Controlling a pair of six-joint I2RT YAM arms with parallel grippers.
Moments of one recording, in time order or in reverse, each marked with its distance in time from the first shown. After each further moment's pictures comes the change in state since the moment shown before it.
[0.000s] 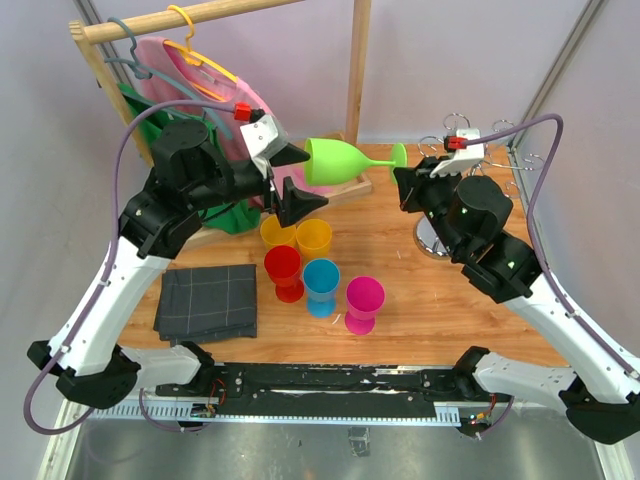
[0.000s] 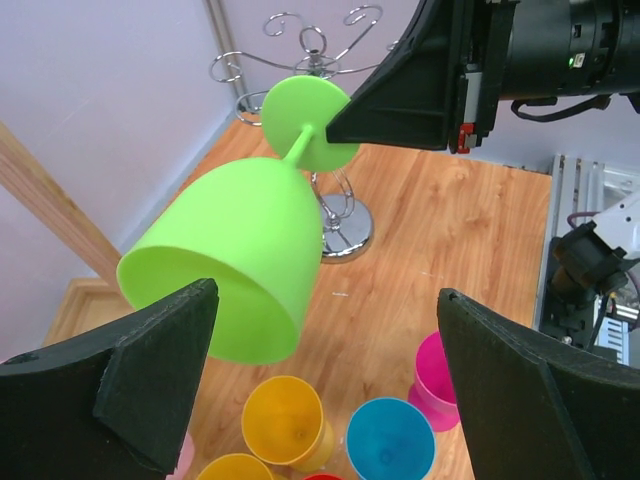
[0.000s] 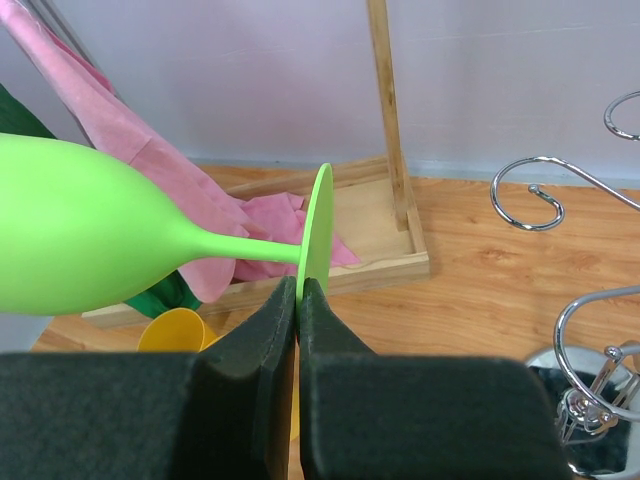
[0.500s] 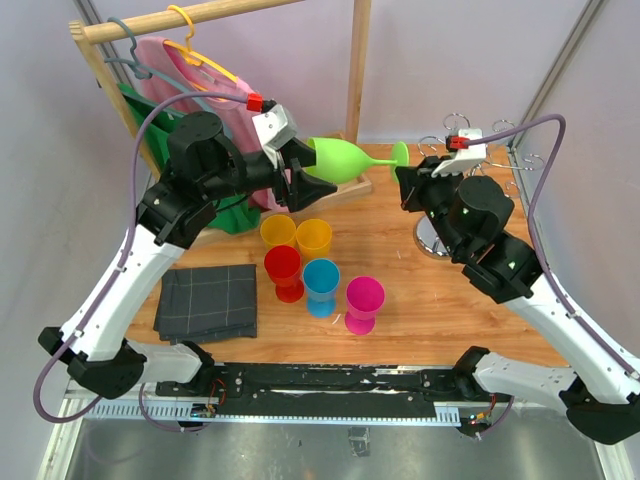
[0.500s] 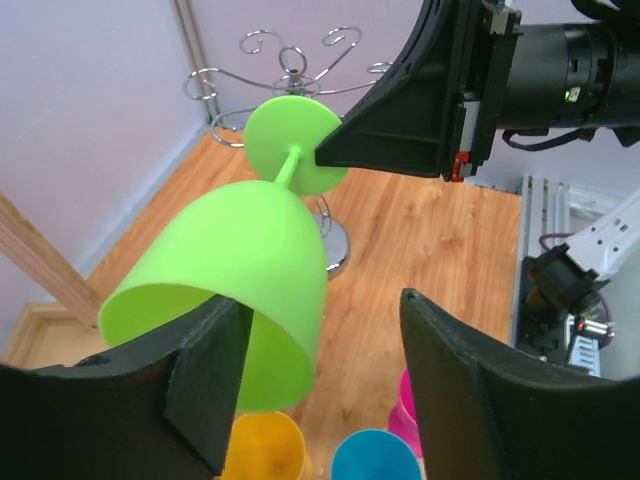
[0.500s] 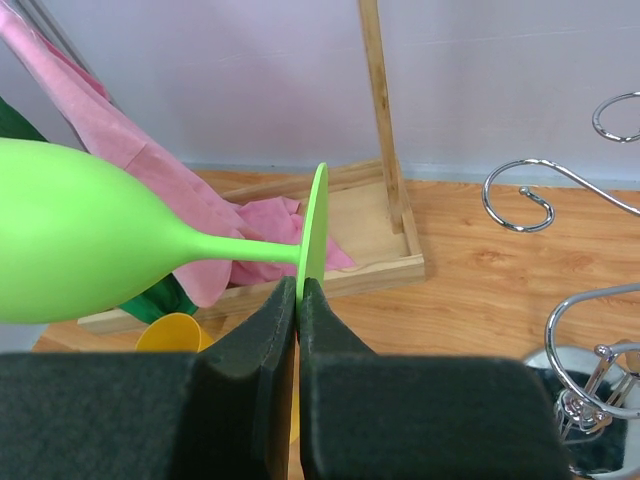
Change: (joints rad) left arm 0.000 0.064 -0.003 0.095 0.063 -0.076; right arm 0.000 0.003 0.000 0.007 0.004 -0.002
